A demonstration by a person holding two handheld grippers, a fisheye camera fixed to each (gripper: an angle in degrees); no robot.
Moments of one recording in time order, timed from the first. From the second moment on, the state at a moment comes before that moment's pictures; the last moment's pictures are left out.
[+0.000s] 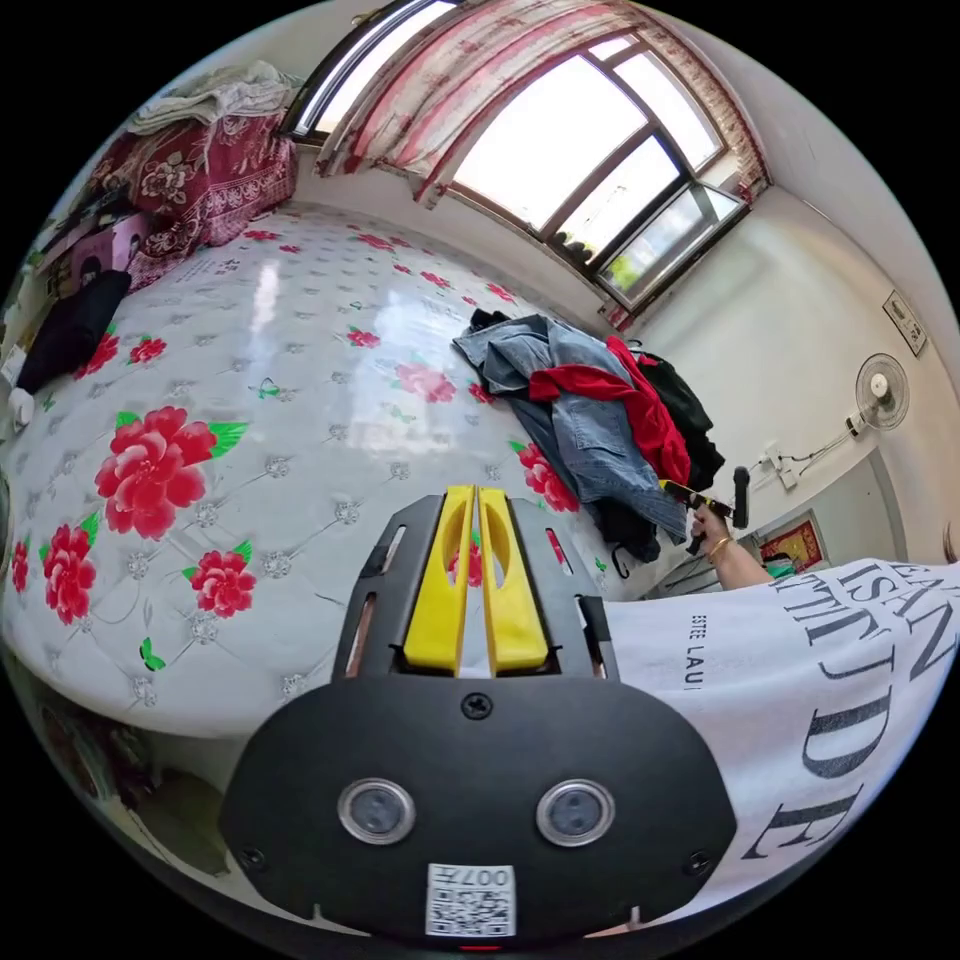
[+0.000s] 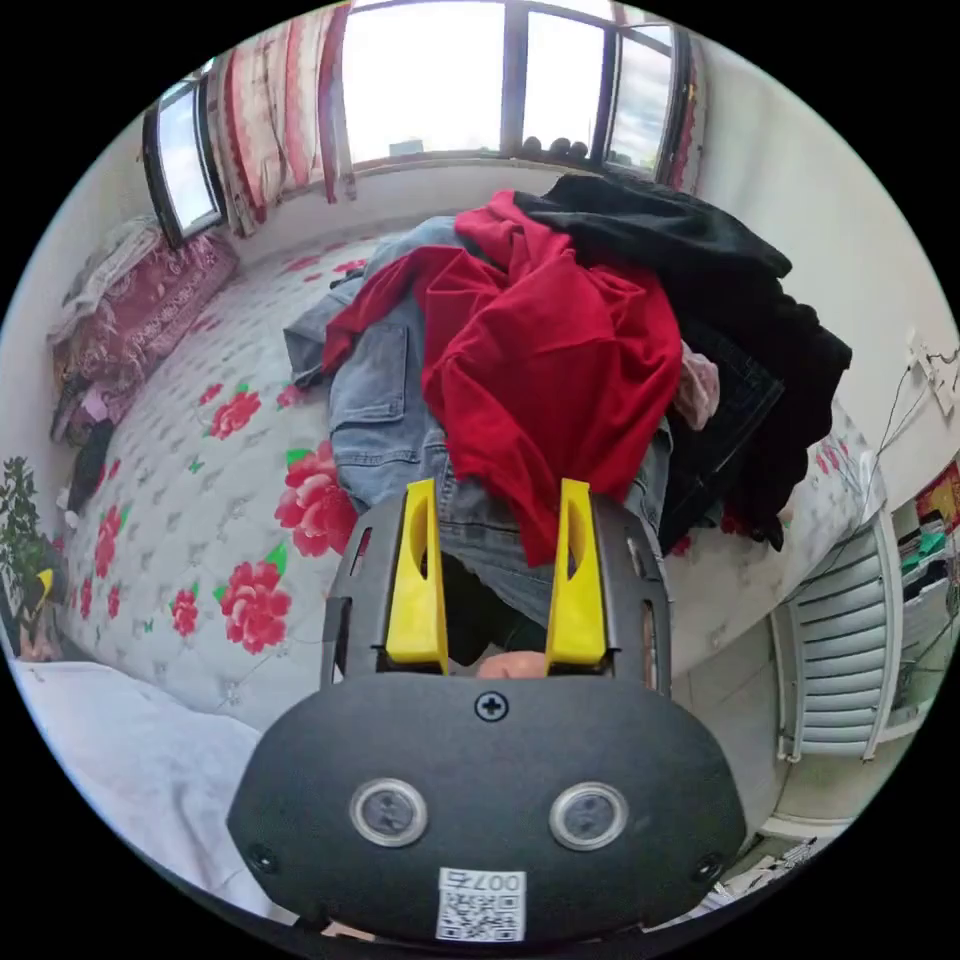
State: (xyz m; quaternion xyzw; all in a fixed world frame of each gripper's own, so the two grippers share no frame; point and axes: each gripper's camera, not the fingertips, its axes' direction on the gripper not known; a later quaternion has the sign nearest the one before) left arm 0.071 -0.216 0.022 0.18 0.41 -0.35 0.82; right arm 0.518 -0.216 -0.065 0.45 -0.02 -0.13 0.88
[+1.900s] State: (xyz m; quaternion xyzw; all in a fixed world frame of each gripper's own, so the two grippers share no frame) left arm 0.087 -0.239 0.210 0.06 0.17 -0.31 0.94; right arm 0.210 -0.196 0.196 0.24 -0.18 -0.39 0.87
